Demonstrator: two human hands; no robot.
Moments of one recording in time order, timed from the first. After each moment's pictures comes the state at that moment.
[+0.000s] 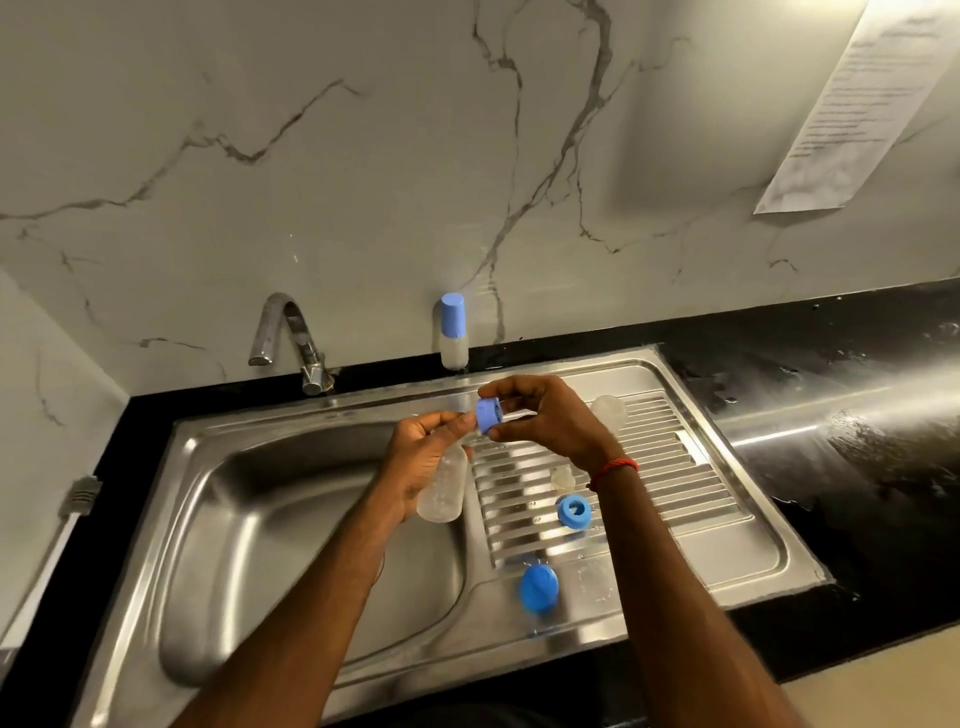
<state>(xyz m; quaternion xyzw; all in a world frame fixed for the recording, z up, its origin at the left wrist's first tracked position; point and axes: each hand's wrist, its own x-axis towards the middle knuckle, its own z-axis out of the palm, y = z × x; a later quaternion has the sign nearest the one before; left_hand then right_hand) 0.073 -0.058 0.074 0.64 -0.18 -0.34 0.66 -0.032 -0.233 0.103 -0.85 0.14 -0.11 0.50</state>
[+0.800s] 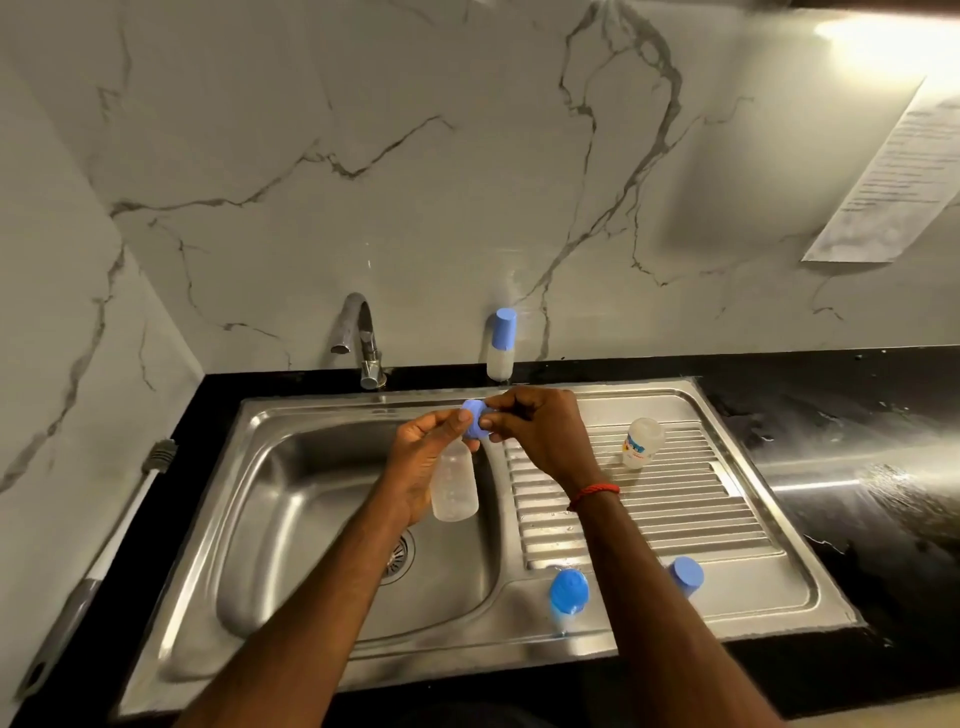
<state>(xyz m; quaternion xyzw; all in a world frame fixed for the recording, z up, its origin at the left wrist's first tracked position) 0.084 0.000 0.082 0.58 -0.11 -0.32 0.74 -0.003 -0.155 0.114 -0.84 0.11 -0.24 0.47</state>
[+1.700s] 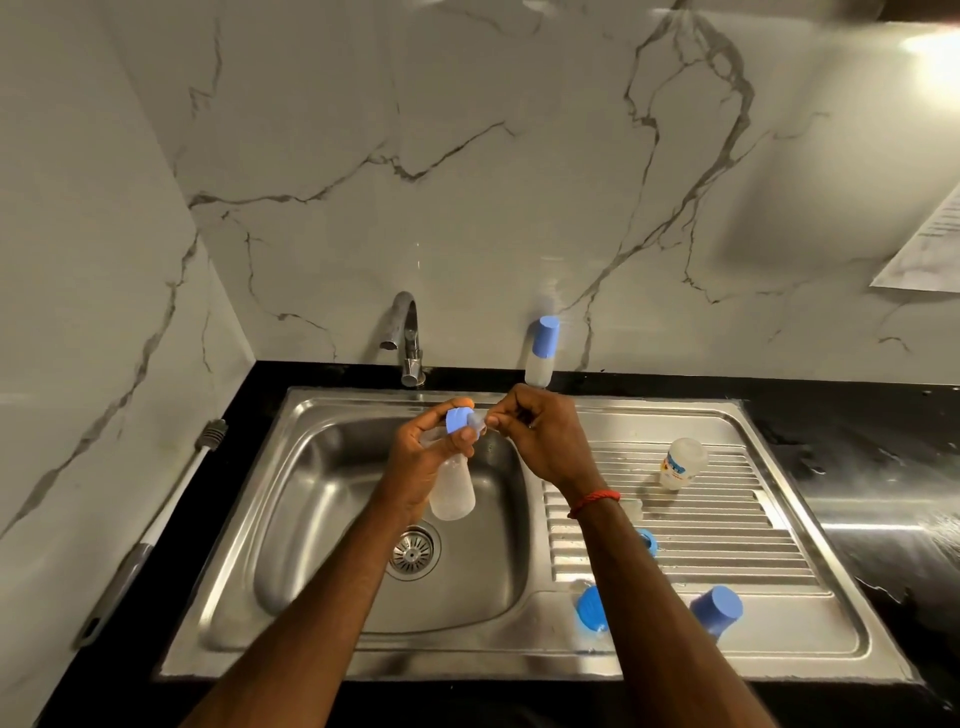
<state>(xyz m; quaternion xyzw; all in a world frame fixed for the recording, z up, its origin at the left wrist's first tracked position) 0.104 0.041 0.073 0.63 -0.18 -0.21 0.72 0.025 -0.126 0.114 -0.86 0.02 -0.27 0.42</state>
